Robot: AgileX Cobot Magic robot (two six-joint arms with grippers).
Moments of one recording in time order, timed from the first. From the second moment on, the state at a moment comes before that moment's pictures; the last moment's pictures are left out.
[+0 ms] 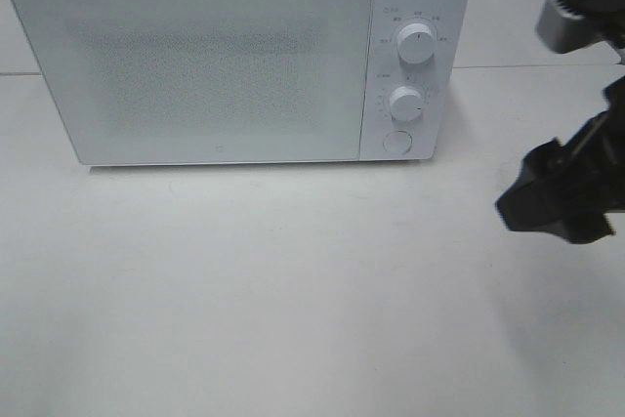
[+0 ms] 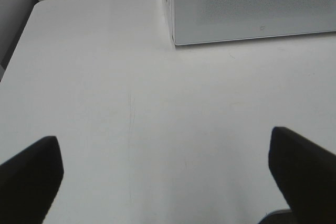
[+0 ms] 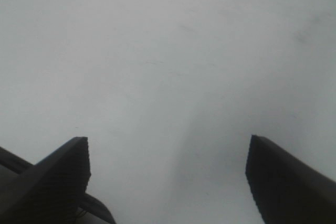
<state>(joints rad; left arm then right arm) 0.00 0.00 -0.52 -0.08 1.08 0.11 0.51 1.03 -0.73 -0.11 0.74 0.16</state>
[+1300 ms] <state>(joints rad) 0.00 0.00 -0.52 -0.08 1.08 0.11 0.16 0.00 -0.51 -0.08 1.00 0.19</state>
